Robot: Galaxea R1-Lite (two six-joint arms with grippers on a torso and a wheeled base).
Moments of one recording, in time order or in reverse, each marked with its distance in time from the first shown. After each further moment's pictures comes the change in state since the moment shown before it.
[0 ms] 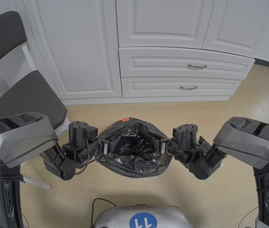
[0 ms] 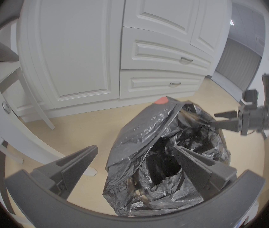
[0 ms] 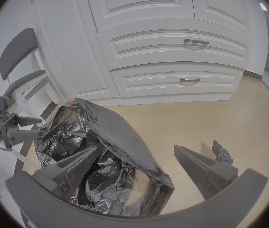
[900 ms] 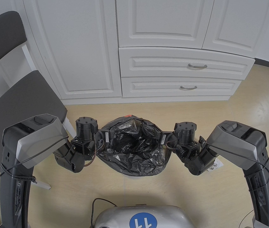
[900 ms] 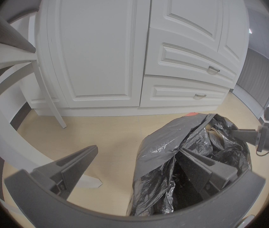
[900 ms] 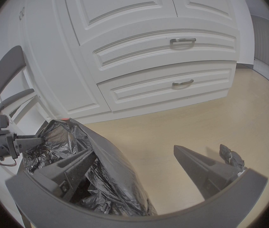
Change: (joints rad) left arm 0.017 0.148 -0.242 0.004 0.179 -0.105; right arm -0.054 0.142 -0.183 -0.089 -0.009 0.077
